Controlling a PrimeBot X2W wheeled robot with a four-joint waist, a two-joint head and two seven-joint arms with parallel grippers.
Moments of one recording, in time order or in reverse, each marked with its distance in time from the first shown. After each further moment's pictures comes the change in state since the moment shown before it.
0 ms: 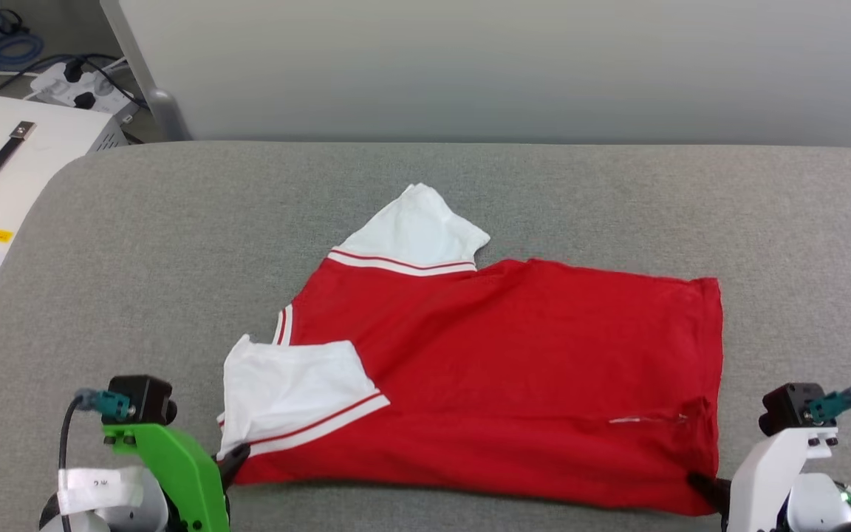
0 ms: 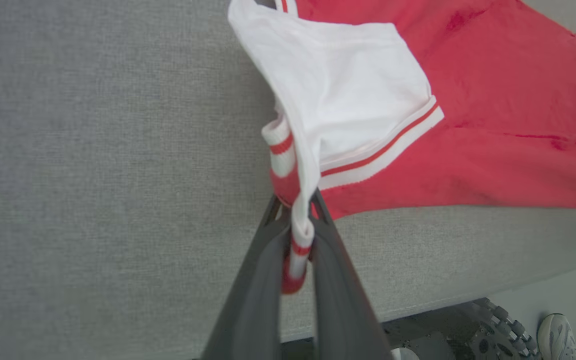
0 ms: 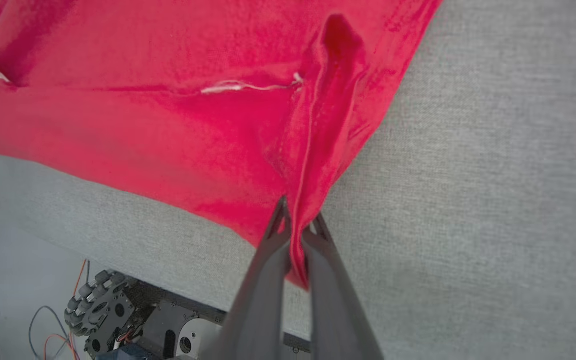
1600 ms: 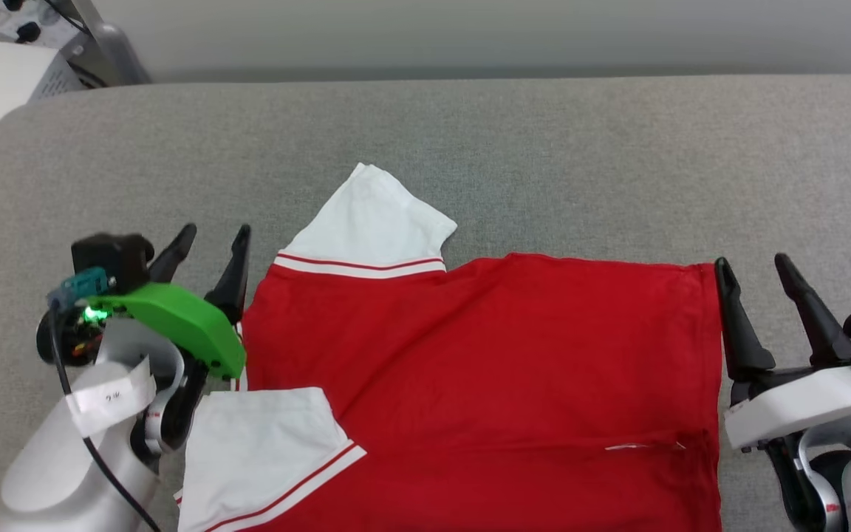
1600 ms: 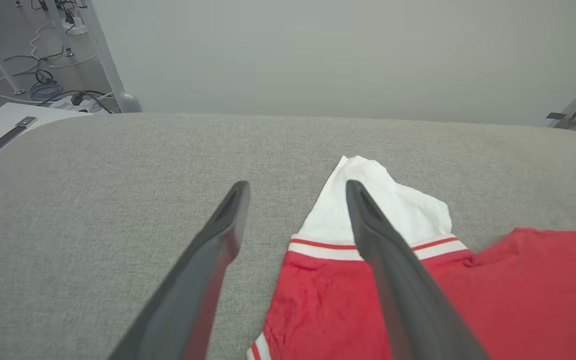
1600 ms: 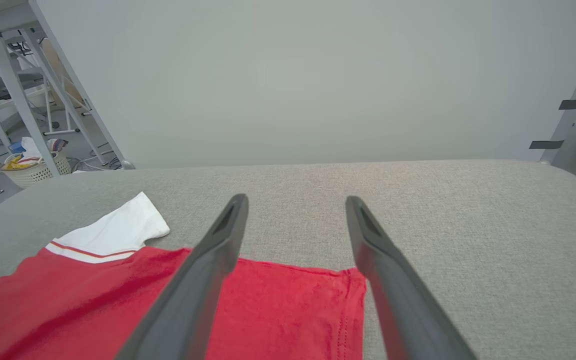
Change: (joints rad) left arm -0.328 -0.155 0.012 0.270 0.236 -0.075 -0.484; right arm -0.104 0.115 -0.043 -0.104 -0.273 0.000 -0.800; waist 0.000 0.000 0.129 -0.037
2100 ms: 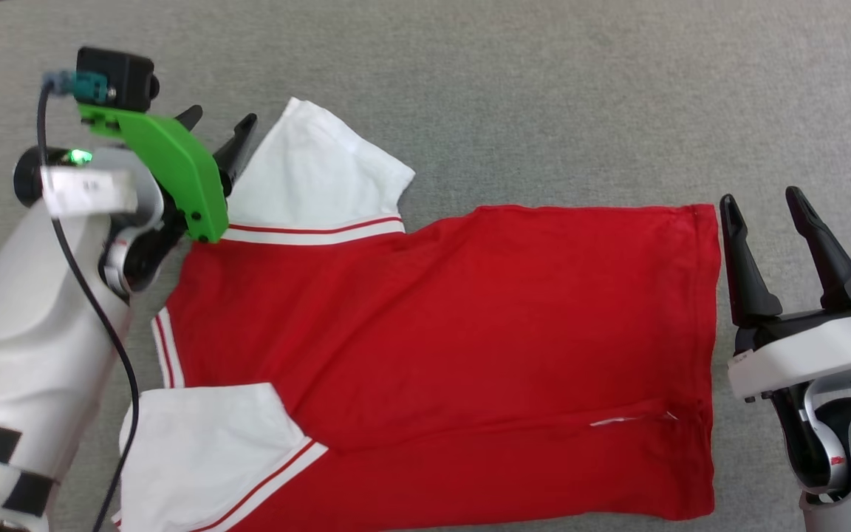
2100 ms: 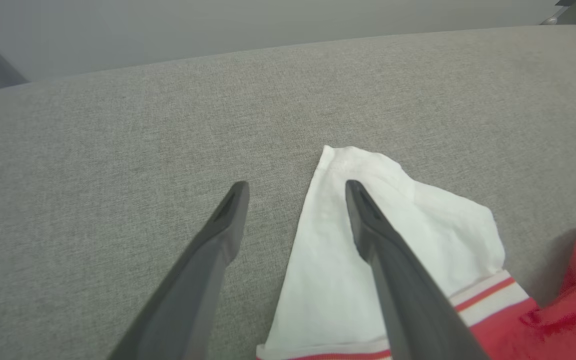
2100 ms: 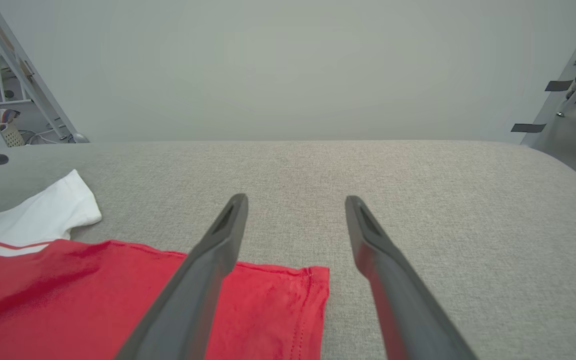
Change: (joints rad) left arm -0.456 -0.020 -0.089 0.311 -0.028 -0.188 0.292; right arm -0.118 -0.018 0.016 -0.030 -0.034 0.000 0.006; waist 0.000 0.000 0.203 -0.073
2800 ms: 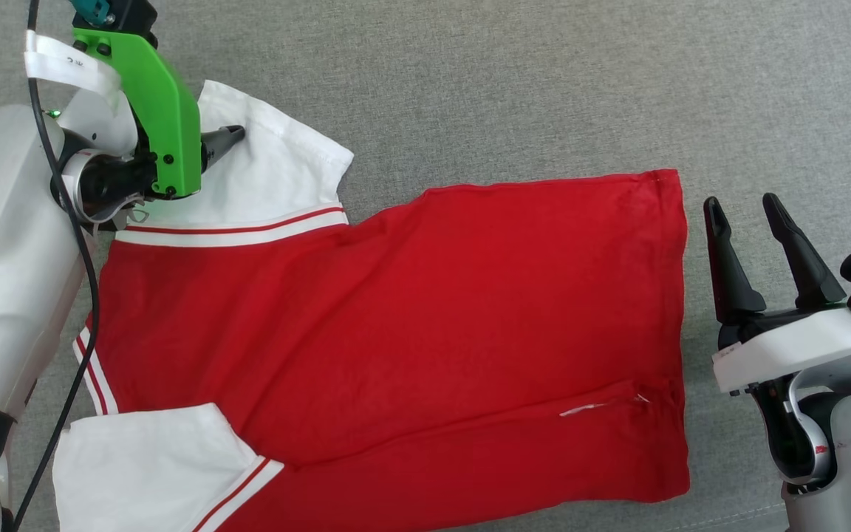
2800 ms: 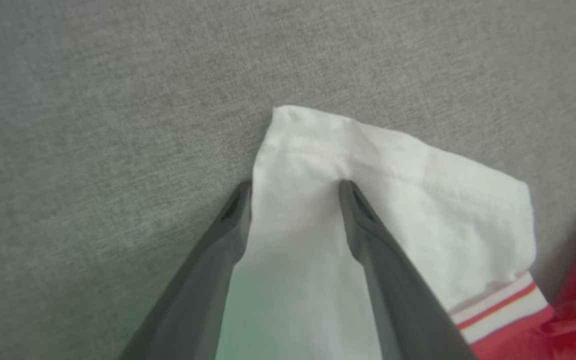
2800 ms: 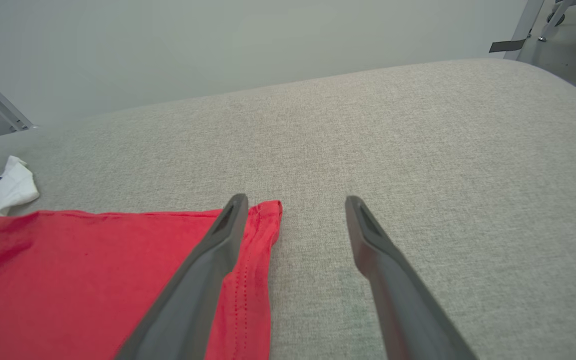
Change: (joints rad) left arm -0.221 0.048 -0.186 0.144 -0.219 -0.022 0.426; right arm -0.039 0.012 0.014 0.109 0.097 0.000 -0.032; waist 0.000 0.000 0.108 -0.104
